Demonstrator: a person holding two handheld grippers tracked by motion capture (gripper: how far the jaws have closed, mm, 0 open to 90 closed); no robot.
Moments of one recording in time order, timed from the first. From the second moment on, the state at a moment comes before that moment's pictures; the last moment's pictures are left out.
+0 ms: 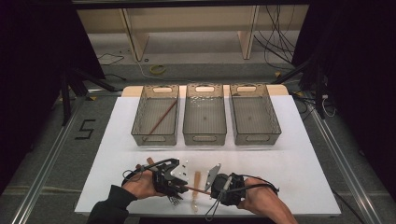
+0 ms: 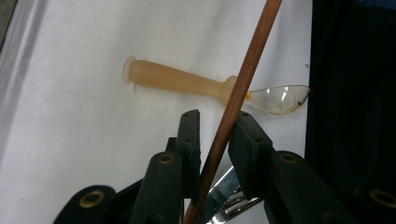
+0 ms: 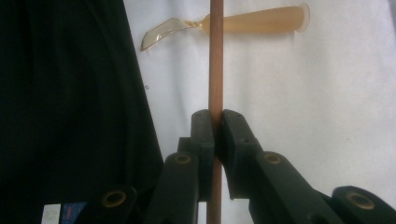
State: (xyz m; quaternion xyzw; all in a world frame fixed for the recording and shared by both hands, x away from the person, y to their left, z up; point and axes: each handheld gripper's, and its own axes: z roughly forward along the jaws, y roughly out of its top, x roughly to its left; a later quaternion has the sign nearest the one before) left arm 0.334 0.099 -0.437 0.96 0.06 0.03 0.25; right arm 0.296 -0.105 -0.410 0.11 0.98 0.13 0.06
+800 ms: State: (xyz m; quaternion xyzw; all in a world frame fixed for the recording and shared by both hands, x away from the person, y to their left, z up) left arm 0.339 0.110 -0.432 0.96 0.08 0.05 0.26; right arm 0.327 -0.144 -0.388 0.25 0.93 0.24 0.11
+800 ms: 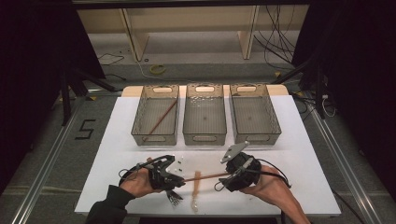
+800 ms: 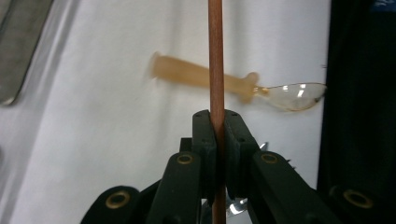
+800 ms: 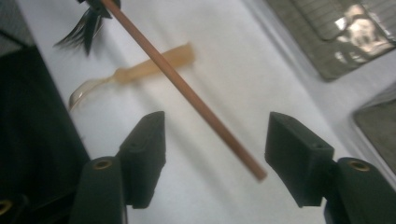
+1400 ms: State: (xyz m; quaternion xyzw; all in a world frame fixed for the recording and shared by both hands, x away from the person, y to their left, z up) left arm 0.366 0.149 -0.419 0.91 0.26 0.08 0.31; right arm 0.330 -0.162 -0.408 0.34 0.87 0.33 0.12
